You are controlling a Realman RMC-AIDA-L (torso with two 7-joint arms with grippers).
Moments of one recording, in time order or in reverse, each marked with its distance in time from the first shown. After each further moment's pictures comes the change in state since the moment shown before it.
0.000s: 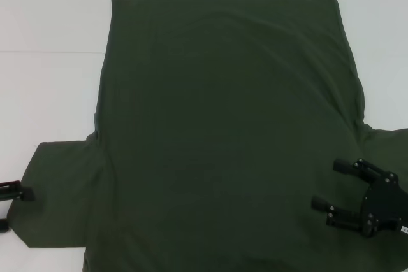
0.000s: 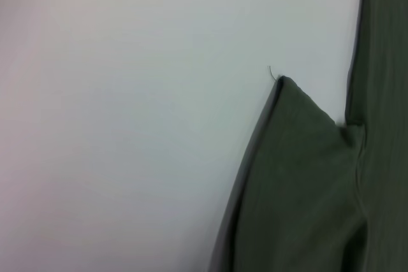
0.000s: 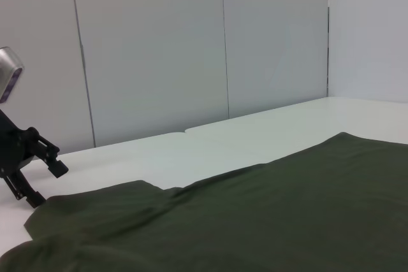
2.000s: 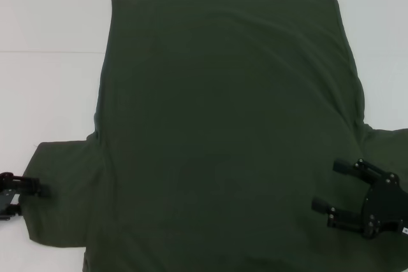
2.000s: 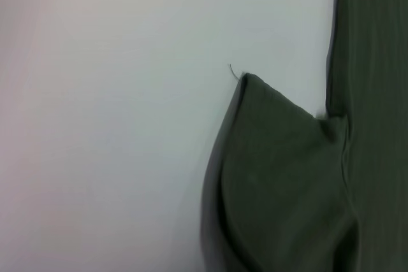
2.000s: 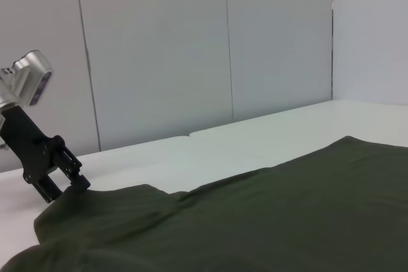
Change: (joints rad) left arm -0.054 0.001 0.083 -0.058 -0.003 -0.069 0.022; right arm -0.003 -0.002 -0.001 -0.002 0.000 -0.020 0.002
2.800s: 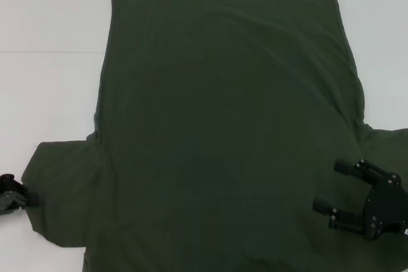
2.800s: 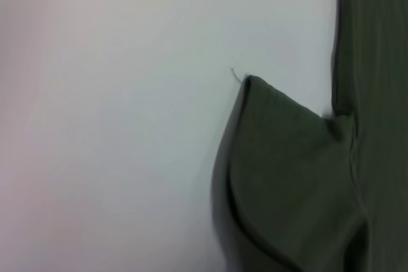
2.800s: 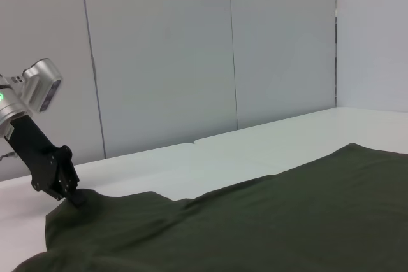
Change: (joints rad) left arm 0.002 -0.002 0.033 0.006 -0.003 -0.015 0.015; right arm -0.006 0.000 0.003 -0.004 0.003 -0.021 0.000
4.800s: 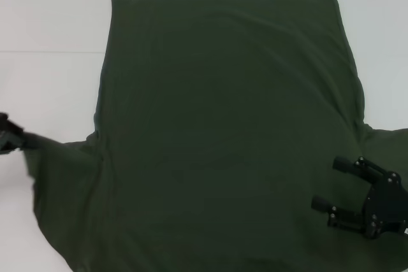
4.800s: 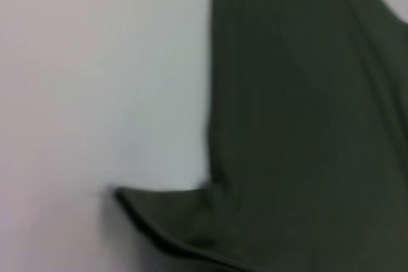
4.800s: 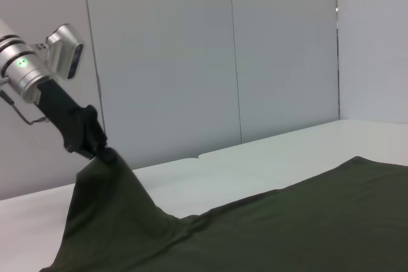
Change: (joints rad) left arm -0.118 0.053 -0.007 0.142 -0.032 0.181 -0.032; right arm 0.003 0.002 0.025 0.010 -0.004 -0.031 0.002
